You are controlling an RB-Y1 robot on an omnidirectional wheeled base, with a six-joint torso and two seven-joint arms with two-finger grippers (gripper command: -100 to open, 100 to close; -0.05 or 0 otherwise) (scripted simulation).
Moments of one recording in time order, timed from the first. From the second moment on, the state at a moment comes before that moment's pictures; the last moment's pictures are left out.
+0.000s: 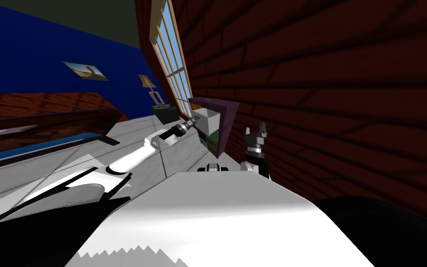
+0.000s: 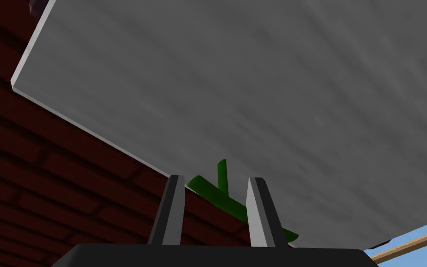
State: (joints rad) left arm -0.33 1.02 -0.40 -1.96 0.41 0.02 -0.18; right arm 0.53 0.03 0.07 -2.37 -0.11 -0.37 -0.02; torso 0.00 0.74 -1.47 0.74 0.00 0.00
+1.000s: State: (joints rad) left arm -0.24 0.95 -0.23 -2.10 0.25 0.28 -0.10; right arm 0.53 0.03 0.07 -2.37 -0.11 -0.37 -0.02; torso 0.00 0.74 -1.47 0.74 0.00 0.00
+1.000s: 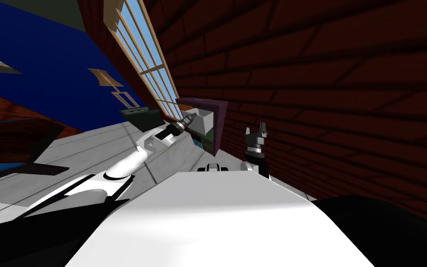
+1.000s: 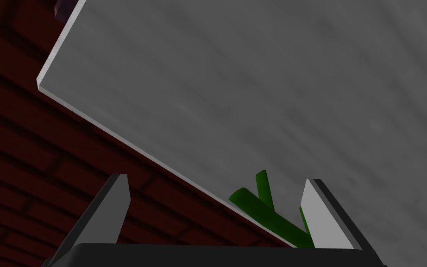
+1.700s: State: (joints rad) left arm -0.16 0.92 -0.11 -2.21 0.14 0.48 -0.03; right arm 0.53 0.03 0.07 -2.37 -0.11 -0.37 -0.02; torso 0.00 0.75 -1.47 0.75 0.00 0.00
